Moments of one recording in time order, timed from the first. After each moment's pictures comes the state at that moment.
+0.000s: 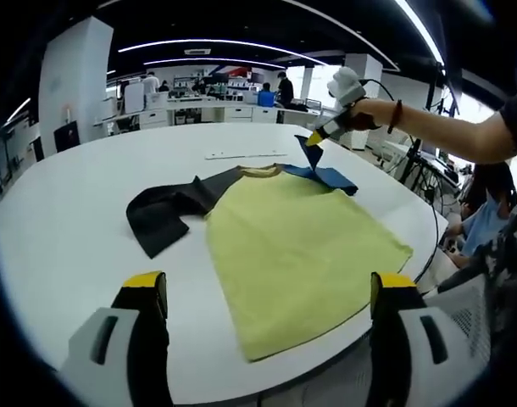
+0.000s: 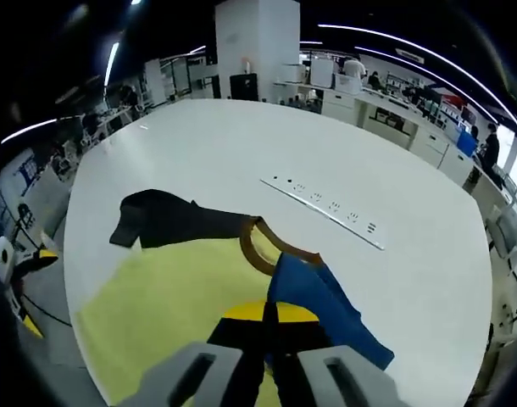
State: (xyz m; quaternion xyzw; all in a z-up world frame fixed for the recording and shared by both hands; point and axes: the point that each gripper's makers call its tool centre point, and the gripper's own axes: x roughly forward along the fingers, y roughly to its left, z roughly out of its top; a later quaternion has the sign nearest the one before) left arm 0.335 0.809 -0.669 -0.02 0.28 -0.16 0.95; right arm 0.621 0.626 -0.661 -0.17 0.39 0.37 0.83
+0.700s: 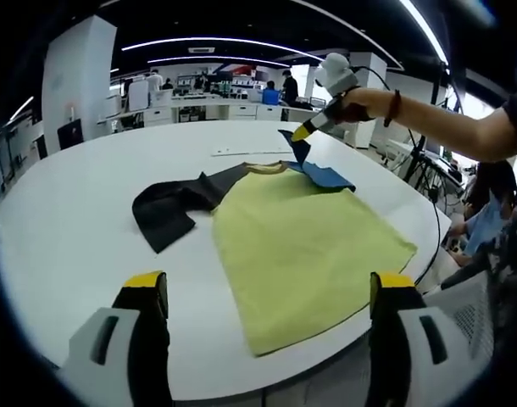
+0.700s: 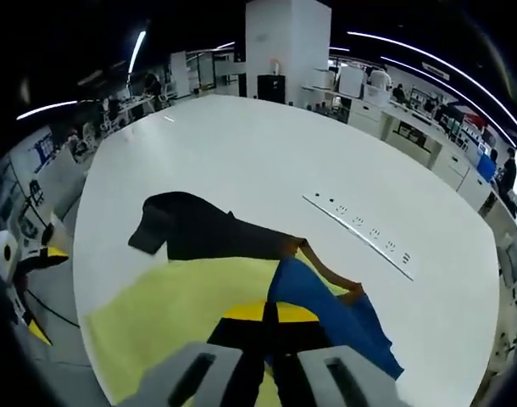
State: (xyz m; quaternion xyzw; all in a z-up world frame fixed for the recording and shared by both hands) left arm 0.331 0.816 -0.674 -0.02 0.29 -0.15 0.95; right arm 0.604 0.688 -0.654 -0.19 0.37 0.42 0.81
